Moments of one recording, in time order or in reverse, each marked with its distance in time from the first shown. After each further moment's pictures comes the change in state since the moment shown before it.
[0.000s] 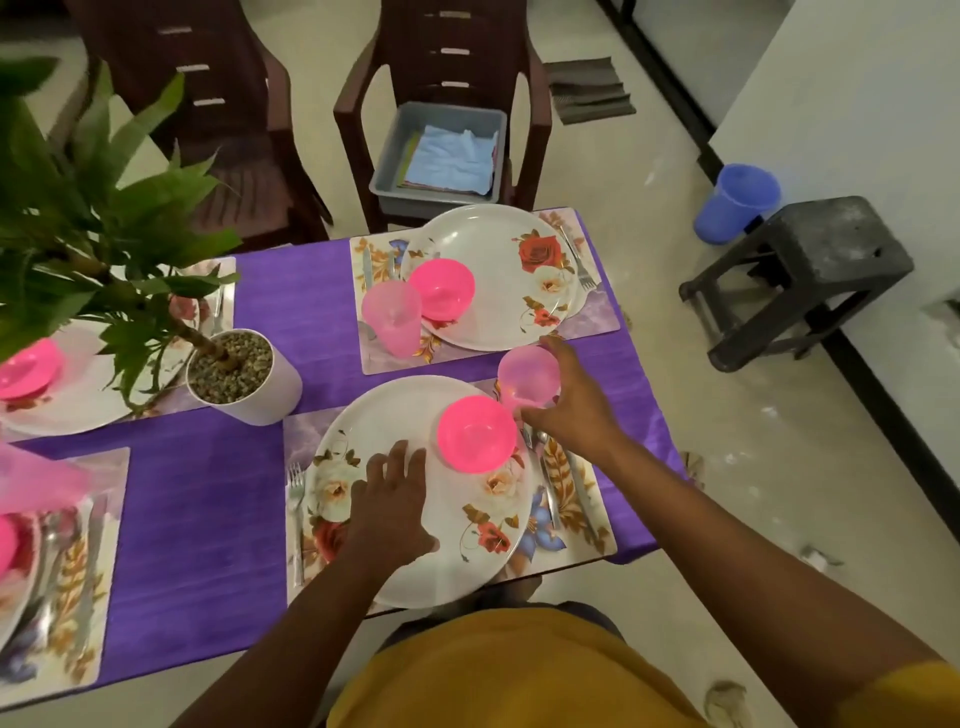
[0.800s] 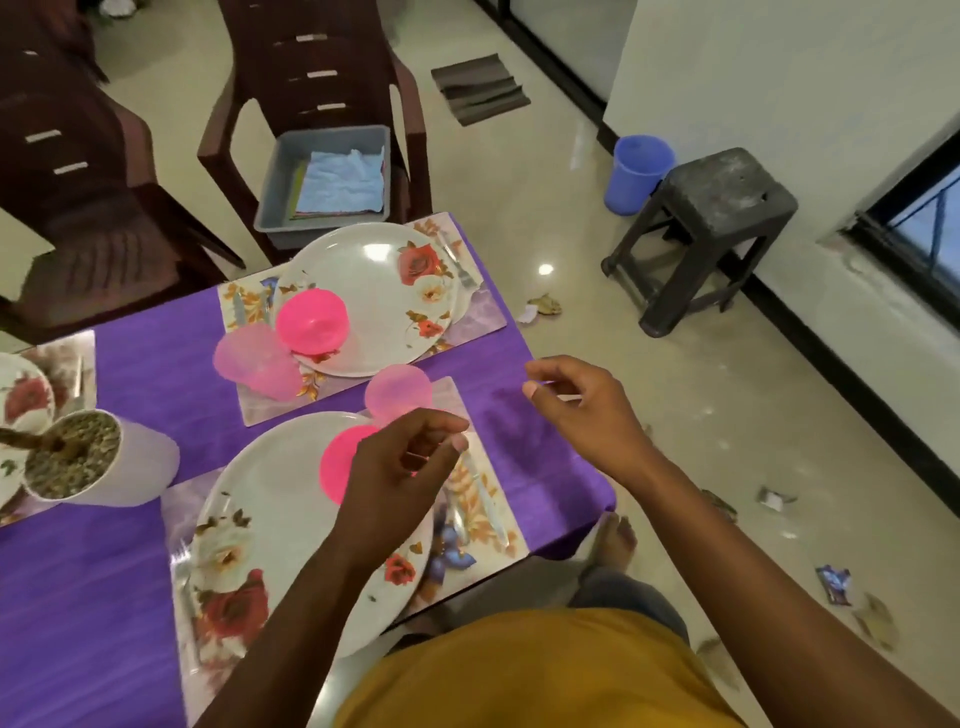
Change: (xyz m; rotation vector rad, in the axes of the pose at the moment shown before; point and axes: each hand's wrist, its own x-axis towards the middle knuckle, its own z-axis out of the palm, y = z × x) left_hand 0.008 0.161 -0.098 -0.982 0.285 0.334; right_hand -0.054 0.073 -0.120 0.259 0.211 0.043
